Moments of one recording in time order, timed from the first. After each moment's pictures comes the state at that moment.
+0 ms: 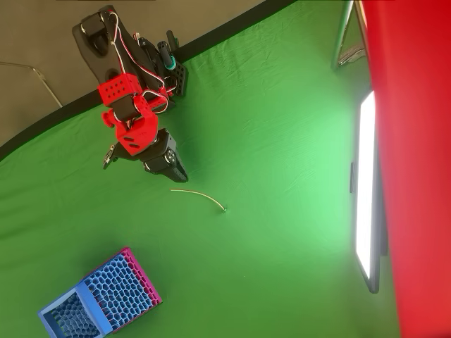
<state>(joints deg) 0.4 145.1 150.3 42.7 7.7</state>
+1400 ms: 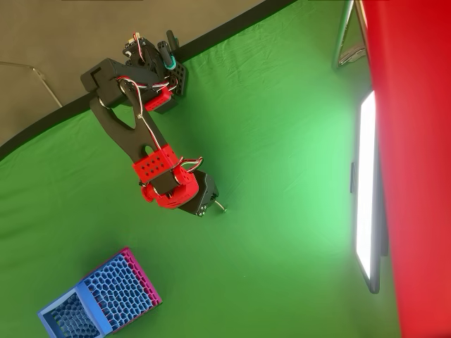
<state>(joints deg) -6.0 82.3 96.7 63.1 48.6</state>
